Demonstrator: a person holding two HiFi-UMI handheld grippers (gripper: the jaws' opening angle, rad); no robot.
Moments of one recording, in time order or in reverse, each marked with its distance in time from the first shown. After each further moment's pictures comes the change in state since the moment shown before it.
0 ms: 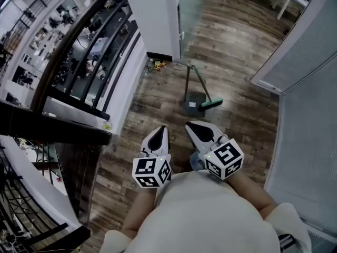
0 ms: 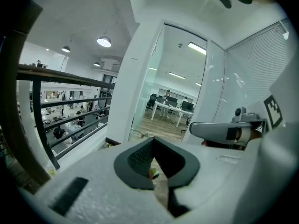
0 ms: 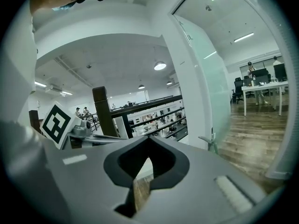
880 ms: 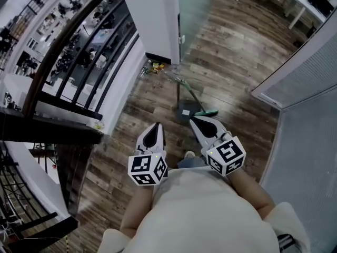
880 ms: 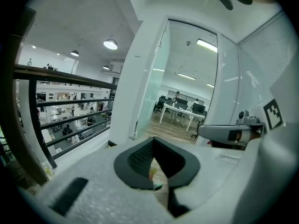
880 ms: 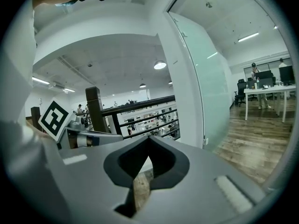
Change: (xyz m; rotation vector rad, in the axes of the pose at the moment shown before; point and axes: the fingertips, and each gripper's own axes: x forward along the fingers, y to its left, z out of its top) left arm 0.135 -0.034 0.033 -0.038 -0.036 0.131; right arm 0.003 -0.172 0.032 -0.043 0.018 0.031
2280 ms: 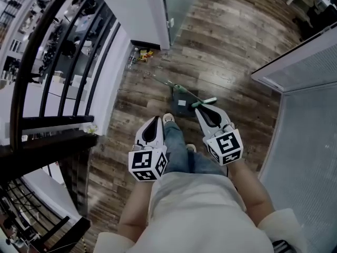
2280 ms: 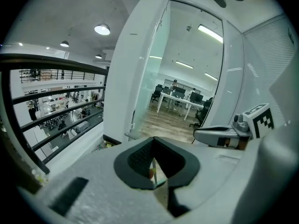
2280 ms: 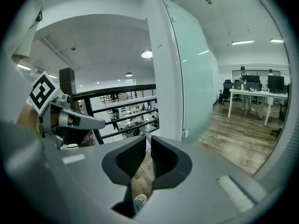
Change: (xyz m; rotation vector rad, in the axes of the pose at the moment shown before) left arm 0.151 0.047 -0.012 0.027 0.155 -0.052; right arm 0.098 -0.150 -0.053 -0.020 0.129 -0.204
